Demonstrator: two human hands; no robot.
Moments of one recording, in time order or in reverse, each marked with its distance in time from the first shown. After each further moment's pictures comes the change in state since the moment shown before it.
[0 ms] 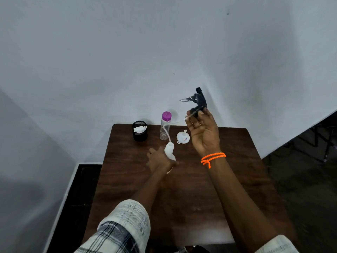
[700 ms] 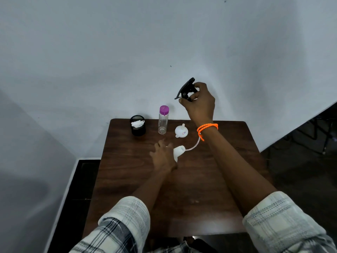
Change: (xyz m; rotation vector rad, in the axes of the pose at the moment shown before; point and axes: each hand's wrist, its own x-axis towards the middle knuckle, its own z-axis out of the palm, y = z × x) left_hand -0.021 0.015 0.011 0.452 0.048 0.257; right_hand 0.042 -0.015 0.027 -1.438 0.138 -0.504
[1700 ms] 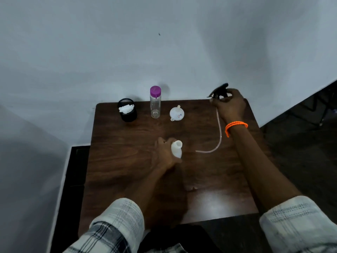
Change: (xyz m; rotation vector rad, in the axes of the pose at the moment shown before) left_hand 0.007 -0.007 0.052 -0.466 -0.145 0.086; right_hand 0.015 0.123 -0.055 -0.161 0.070 0.394
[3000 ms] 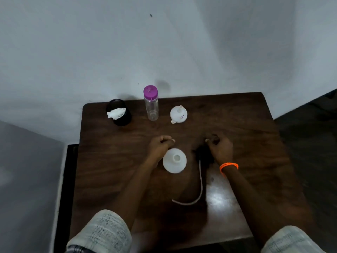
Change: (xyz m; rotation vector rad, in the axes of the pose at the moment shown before) left_hand 0.110 -0.034 0.022 -0.716 -0.118 -0.412; right_hand -0.015 0.168 0.092 -0.210 -0.281 0.101
